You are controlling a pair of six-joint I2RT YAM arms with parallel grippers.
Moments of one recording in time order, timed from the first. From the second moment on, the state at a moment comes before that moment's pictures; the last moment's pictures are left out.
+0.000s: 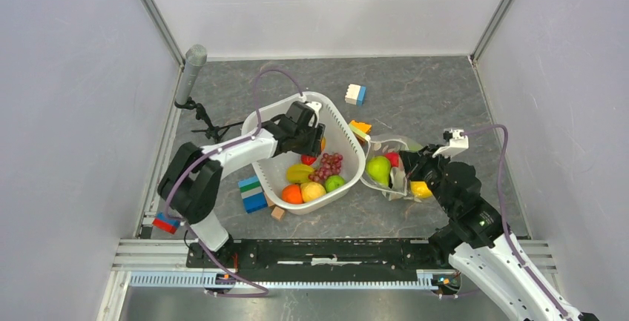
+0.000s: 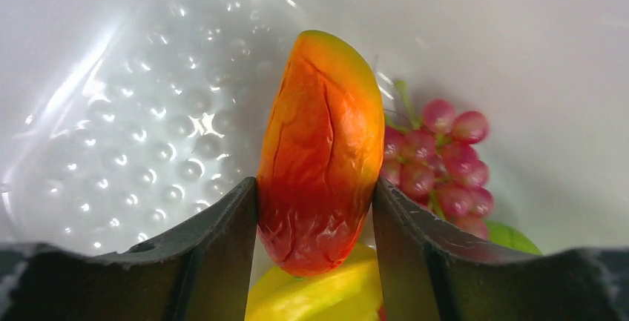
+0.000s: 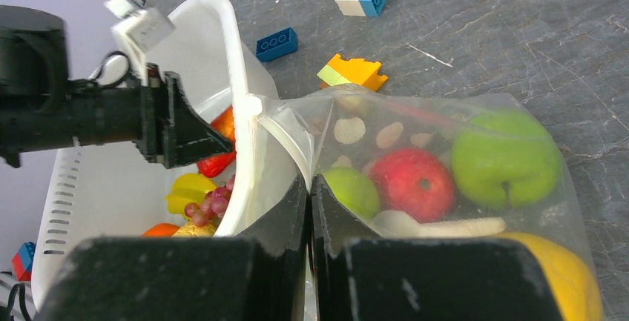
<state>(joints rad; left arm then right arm) -0.66 1.71 1.09 -0.31 -0.02 -0.28 0.56 0.41 0.51 -0.32 0.24 0.54</state>
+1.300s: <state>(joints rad) -0.95 1.48 1.18 -0.19 0.45 -0.36 0.56 0.38 0.49 -0.30 0.22 0.57</state>
